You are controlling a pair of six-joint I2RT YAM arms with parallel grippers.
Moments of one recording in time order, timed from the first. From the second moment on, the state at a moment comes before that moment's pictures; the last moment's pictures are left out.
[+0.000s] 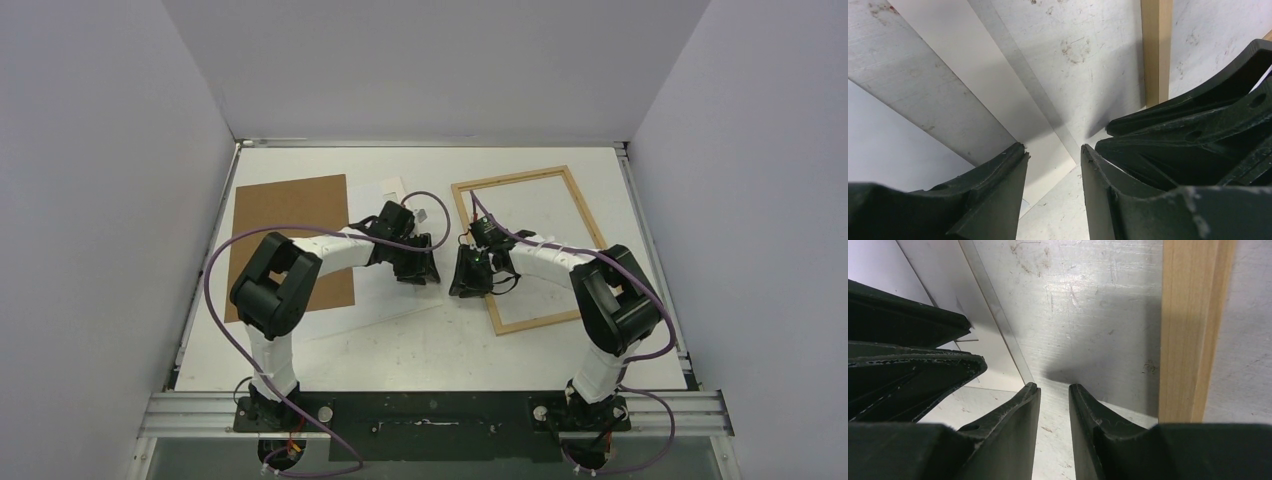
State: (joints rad) left arm -0.60 1.92 1.16 -0.24 0.38 -0.65; right arm 0.55 1.75 1.00 -0.40 -0.26 0.67
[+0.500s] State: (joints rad) left arm -0.60 1.78 1.04 -0.42 0.31 -0.59; right arm 0.59 1.76 1.02 -0.41 -0.25 0.62
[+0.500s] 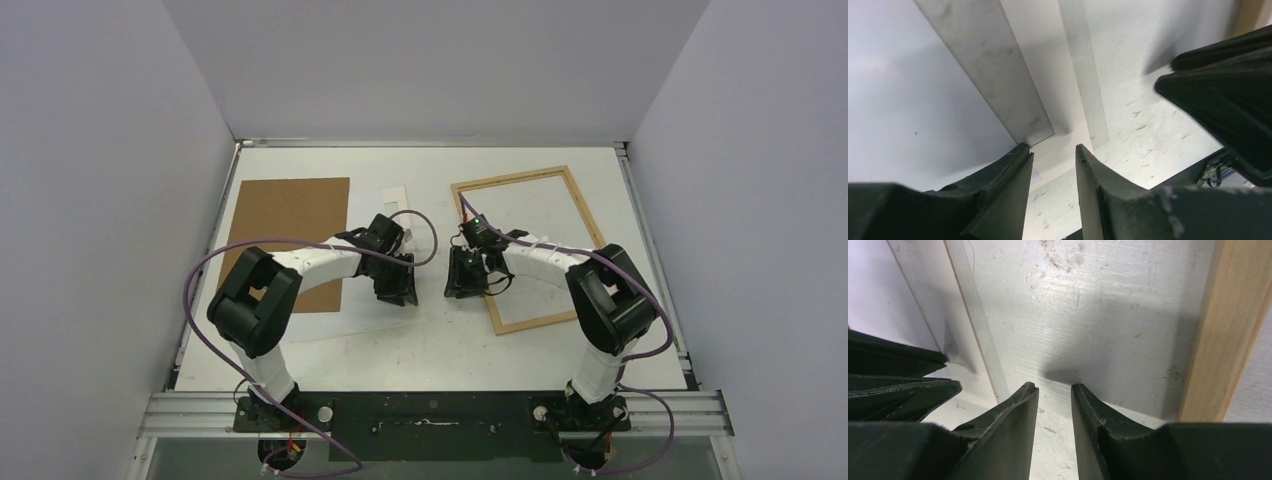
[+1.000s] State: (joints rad) left arm -0.60 1.63 0.92 -0.68 0.14 -0.63; right arm 0.66 1.77 1.06 -0.42 -0.16 0.60
